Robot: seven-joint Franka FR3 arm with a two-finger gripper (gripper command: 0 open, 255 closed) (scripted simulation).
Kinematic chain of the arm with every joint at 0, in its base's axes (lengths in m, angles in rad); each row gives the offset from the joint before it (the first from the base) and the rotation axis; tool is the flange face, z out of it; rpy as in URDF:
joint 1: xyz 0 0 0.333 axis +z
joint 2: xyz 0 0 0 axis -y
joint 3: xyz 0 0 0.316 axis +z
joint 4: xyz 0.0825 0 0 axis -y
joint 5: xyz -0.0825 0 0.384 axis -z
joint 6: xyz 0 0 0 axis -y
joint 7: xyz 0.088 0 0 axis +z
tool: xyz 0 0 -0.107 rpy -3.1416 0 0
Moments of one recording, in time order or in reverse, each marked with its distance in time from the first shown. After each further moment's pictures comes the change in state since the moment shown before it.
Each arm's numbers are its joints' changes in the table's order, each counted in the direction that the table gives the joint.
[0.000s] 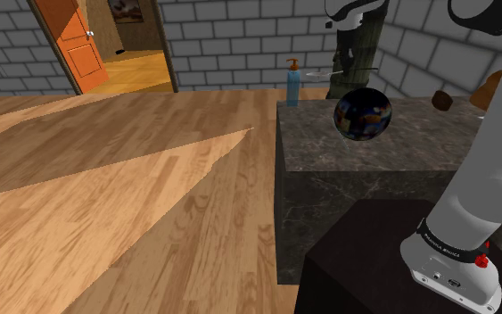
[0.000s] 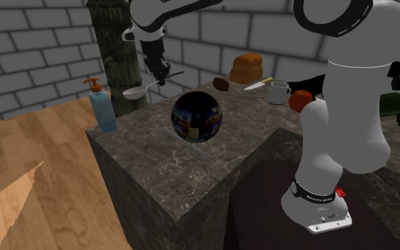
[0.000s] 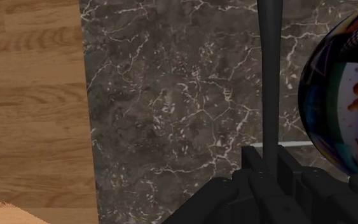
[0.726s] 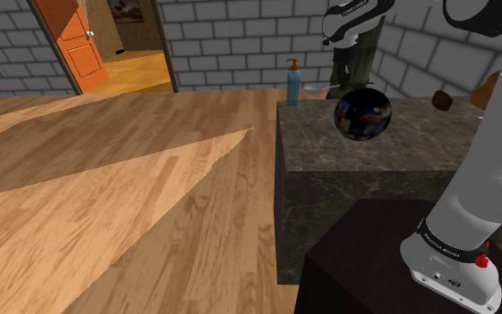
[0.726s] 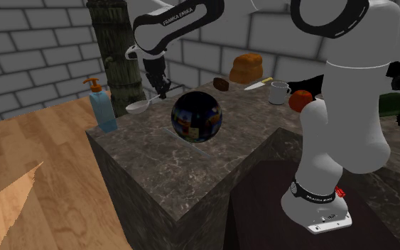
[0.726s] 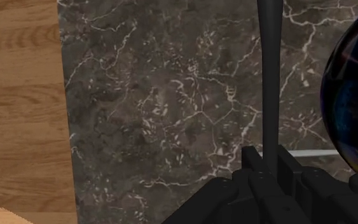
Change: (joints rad) arm -0.001 -0.020 0.002 -0.124 -0.005 0.141 -0.017
